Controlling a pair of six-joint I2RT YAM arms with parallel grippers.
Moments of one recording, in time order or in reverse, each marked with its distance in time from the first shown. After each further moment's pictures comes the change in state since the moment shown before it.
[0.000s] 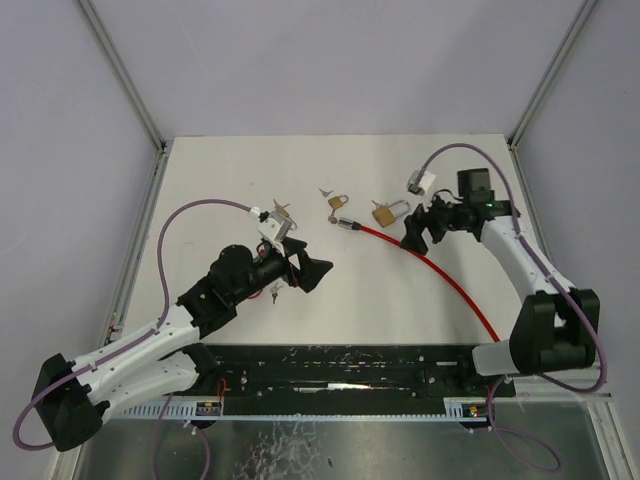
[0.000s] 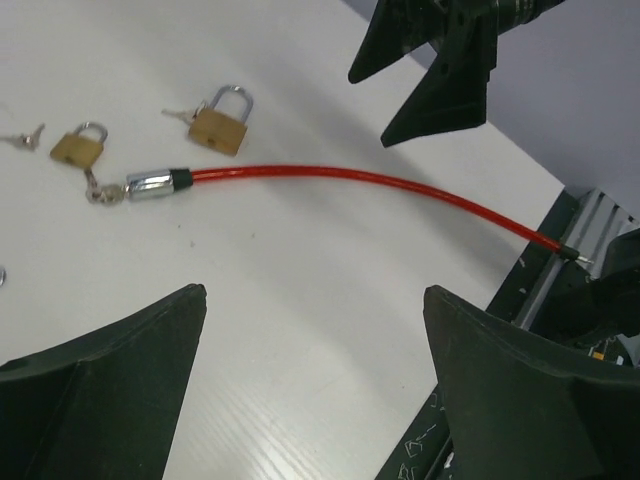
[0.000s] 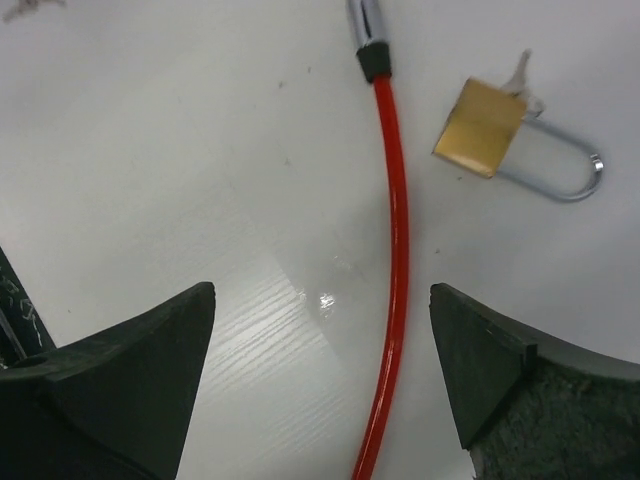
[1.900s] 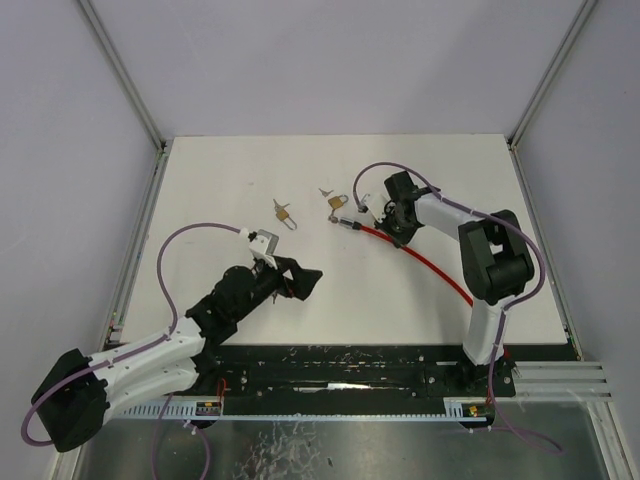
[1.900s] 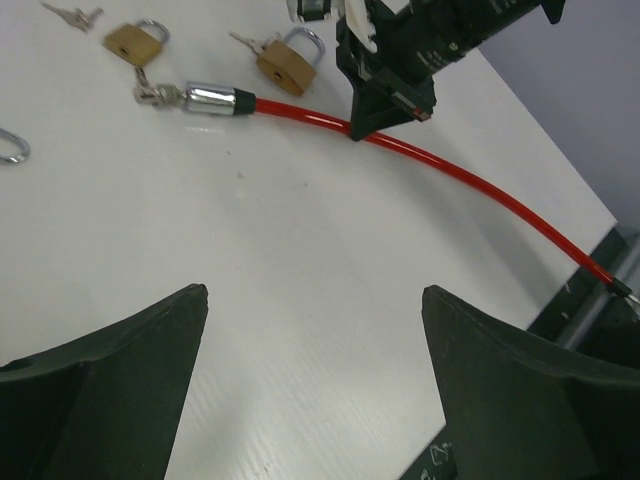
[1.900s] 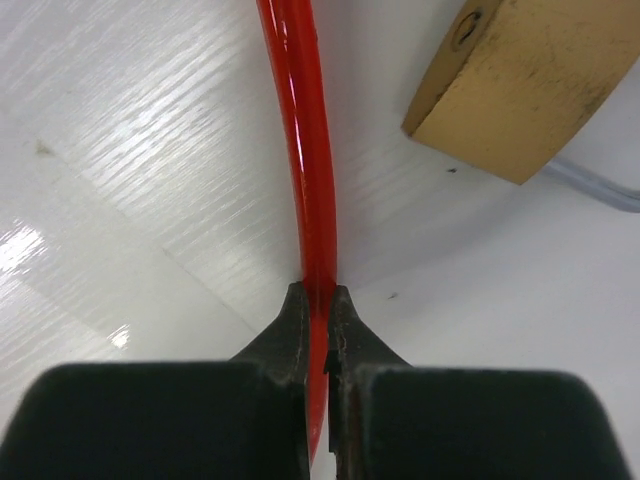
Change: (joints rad) left arm 0.002 -0.003 -0.277 0.200 -0.184 -0.148; right arm 0.304 0.582 0.218 -0.001 0.692 -0.009
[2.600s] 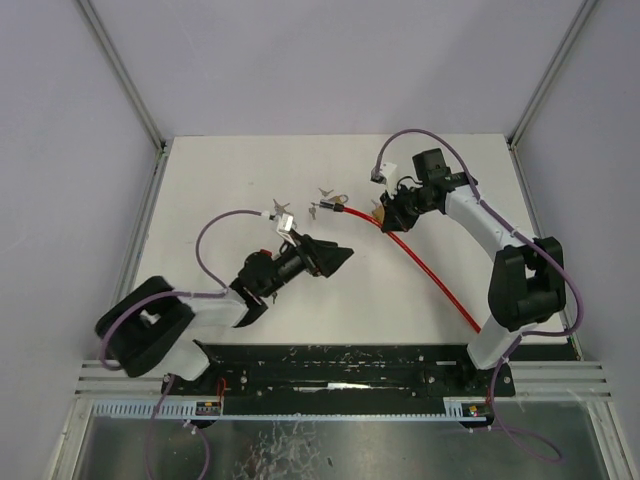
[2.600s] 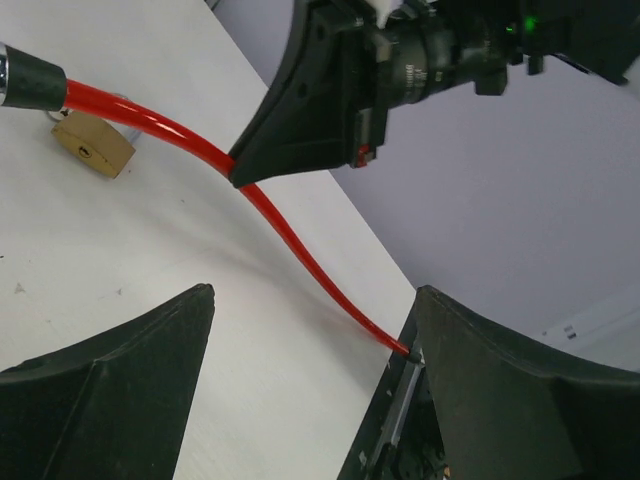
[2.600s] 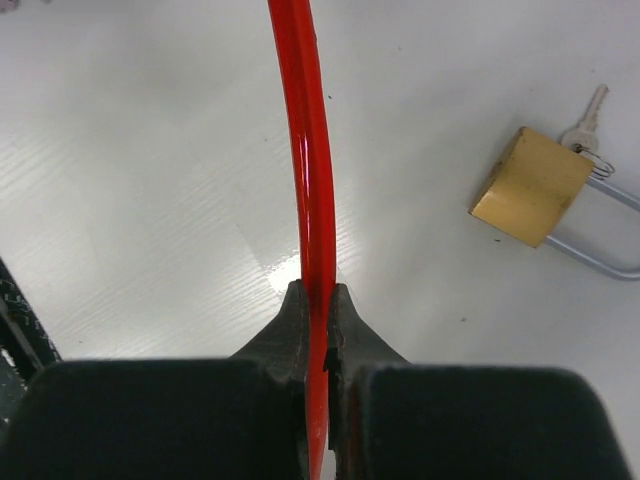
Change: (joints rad) left arm 0.050 0.519 0.054 0.750 0.225 -0.353; right arm -0.089 -0.246 0.035 -0.091 -0.492 0.064
